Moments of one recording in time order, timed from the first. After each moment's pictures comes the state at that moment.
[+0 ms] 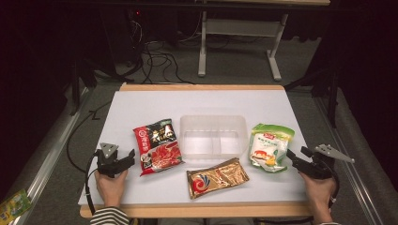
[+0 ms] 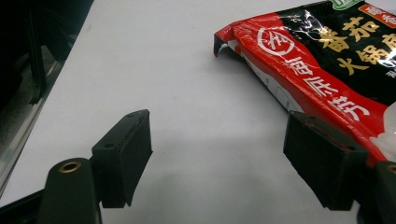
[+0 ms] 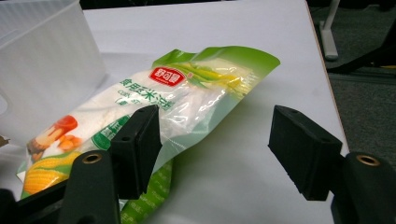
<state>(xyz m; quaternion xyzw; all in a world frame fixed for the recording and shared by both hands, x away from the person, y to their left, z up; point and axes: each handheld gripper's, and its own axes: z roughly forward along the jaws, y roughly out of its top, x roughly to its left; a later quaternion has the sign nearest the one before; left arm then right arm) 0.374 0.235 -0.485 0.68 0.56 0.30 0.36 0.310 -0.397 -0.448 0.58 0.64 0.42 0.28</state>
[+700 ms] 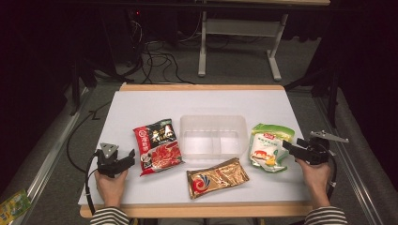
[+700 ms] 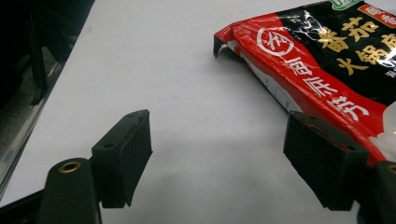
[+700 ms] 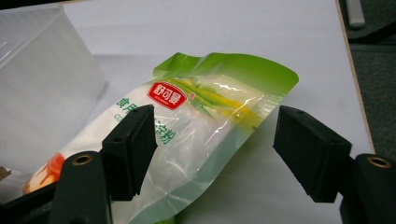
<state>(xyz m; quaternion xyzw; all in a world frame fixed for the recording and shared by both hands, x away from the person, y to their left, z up) 0.374 0.235 -0.485 0.68 0.56 0.30 0.36 0.354 -0.400 -0.434 0.61 0.65 0.40 0.21</state>
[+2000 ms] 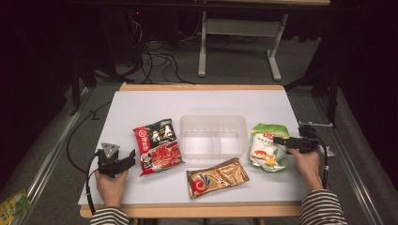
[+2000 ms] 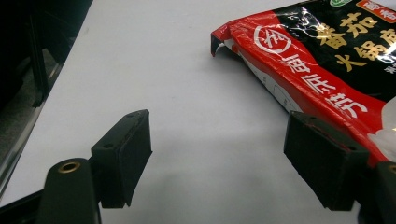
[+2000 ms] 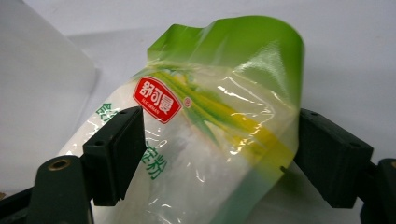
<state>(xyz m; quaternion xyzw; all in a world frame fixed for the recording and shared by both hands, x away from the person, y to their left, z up) 0.374 0.233 -0.485 0.69 0.55 0.30 0.36 0.407 -0.400 -0.453 0.65 0.66 0.37 0.09</state>
